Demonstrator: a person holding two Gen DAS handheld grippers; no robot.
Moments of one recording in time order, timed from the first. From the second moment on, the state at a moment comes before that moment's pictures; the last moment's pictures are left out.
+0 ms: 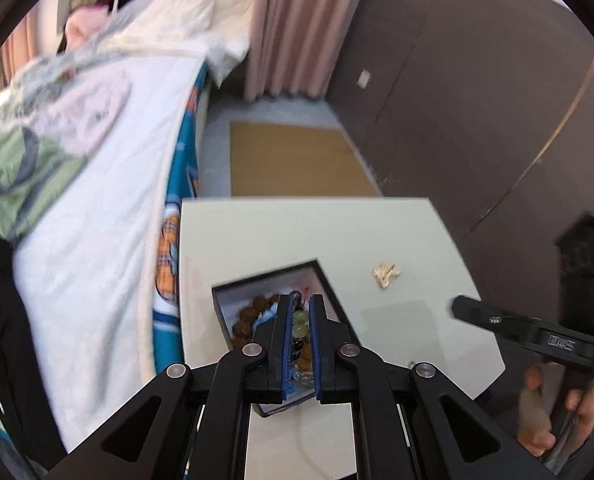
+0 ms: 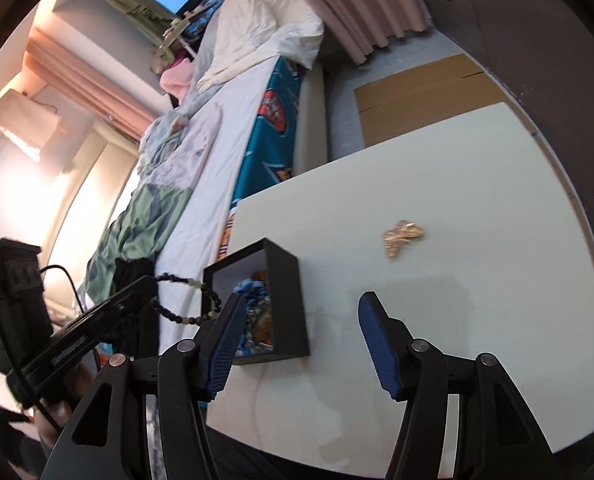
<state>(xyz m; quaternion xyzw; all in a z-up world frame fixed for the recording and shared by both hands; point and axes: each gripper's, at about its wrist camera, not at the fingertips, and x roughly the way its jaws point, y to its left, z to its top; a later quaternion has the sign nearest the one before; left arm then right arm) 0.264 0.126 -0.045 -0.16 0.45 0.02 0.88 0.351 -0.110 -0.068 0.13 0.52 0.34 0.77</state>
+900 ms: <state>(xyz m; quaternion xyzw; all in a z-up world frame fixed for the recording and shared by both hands) 0.305 -0.006 -0.090 -0.09 0.54 -0.08 0.83 0.359 -0.231 -0.075 0.18 0.52 0.25 0.79</state>
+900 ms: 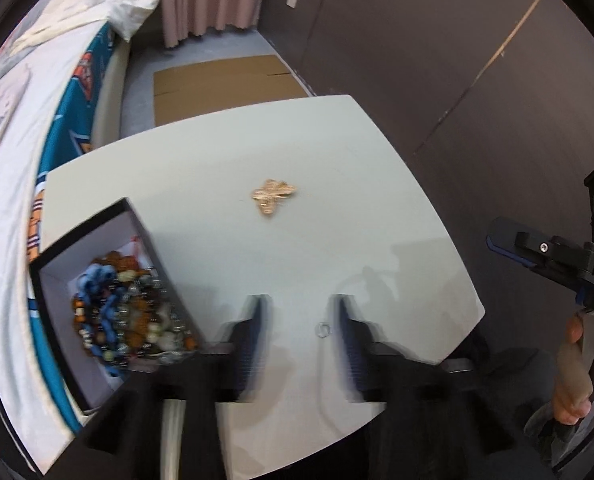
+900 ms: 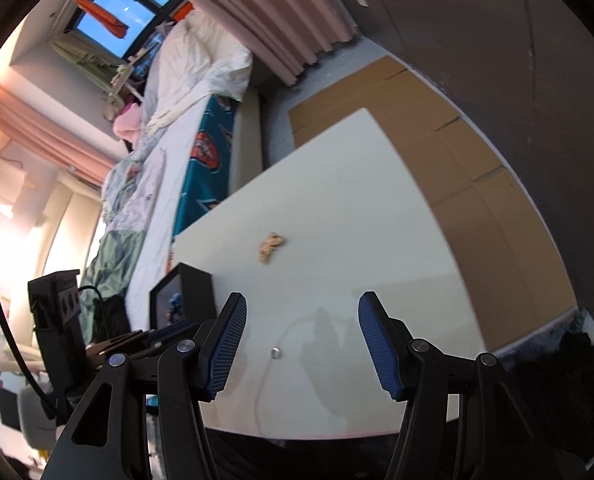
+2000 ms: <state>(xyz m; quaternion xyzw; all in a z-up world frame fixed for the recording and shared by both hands) 0.314 -0.055 -0.157 0.00 0.59 -0.08 0.81 0.358 -0.266 -0.089 0.17 0.54 0.21 0.79</state>
